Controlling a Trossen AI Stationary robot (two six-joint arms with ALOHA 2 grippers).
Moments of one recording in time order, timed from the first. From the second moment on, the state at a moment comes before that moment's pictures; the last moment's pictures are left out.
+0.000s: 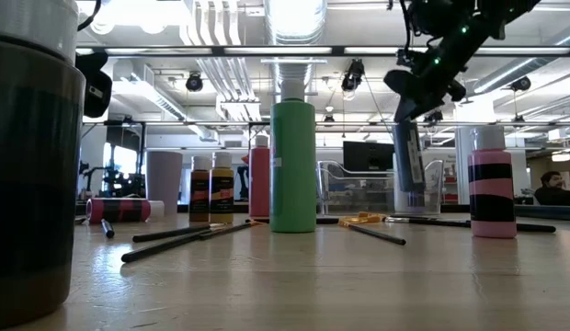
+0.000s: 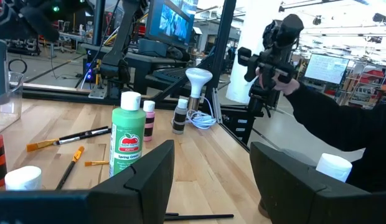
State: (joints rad) left arm -0.18 0.02 0.01 0.03 0.13 -0.19; right arm -0.50 1.10 0.81 -0.40 0.49 0.23
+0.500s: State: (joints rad) left arm -0.18 0.02 0.01 0.03 0.13 -0.19; right arm -0.55 1.10 0.71 -0.36 0.48 0.30
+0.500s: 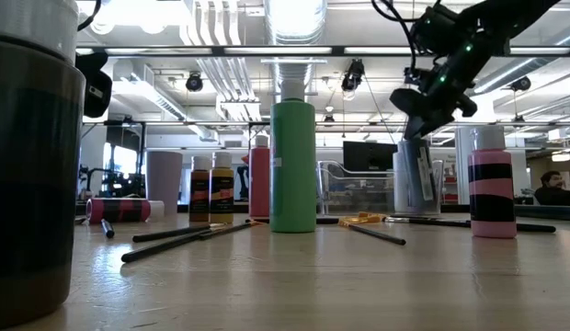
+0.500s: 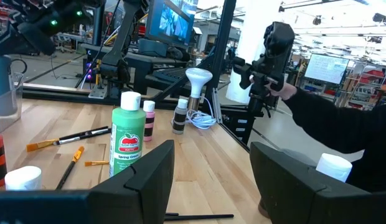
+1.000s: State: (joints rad) left arm -0.18 0.02 0.01 0.03 0.13 -0.19; right arm -0.58 1.10 0.66 -0.31 0.47 0.32
